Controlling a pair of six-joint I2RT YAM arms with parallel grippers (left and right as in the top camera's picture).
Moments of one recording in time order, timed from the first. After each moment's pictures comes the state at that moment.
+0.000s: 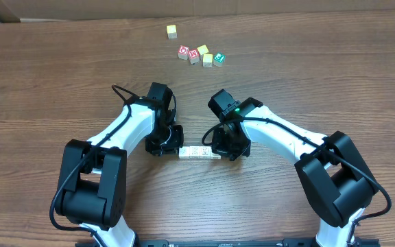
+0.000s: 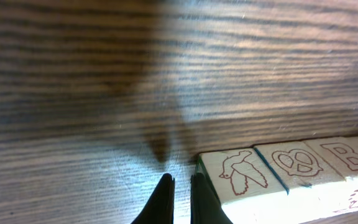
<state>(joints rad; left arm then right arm) -0.25 1.84 1.10 -0.86 0.24 -0.28 0.65 1.95 1.29 -0.85 -0.24 0.80</state>
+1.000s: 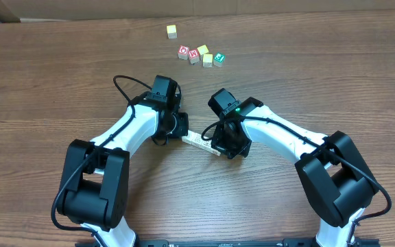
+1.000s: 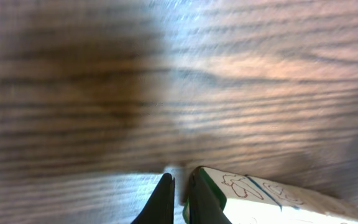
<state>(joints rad) -0.28 1.84 1.10 -0.60 0.19 -0.29 0.65 1.95 1.29 -0.83 -0.21 0.99</state>
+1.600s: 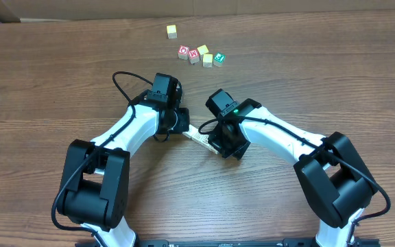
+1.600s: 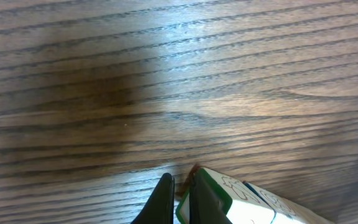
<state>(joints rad) -0.28 1.84 1.10 -0.53 0.17 -0.29 0.67 1.95 1.29 -0.80 -0.21 1.25</state>
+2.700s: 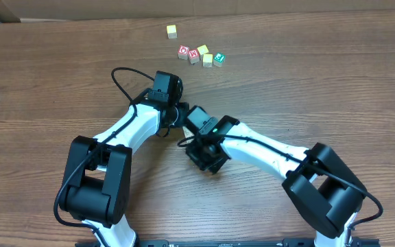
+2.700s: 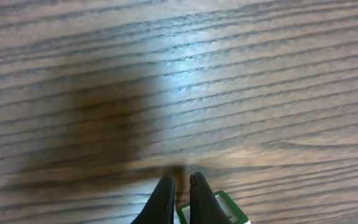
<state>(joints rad) -0.28 1.87 1.10 -0.42 0.13 -0.29 0.84 1.95 1.29 -0.67 -0.26 1.56</state>
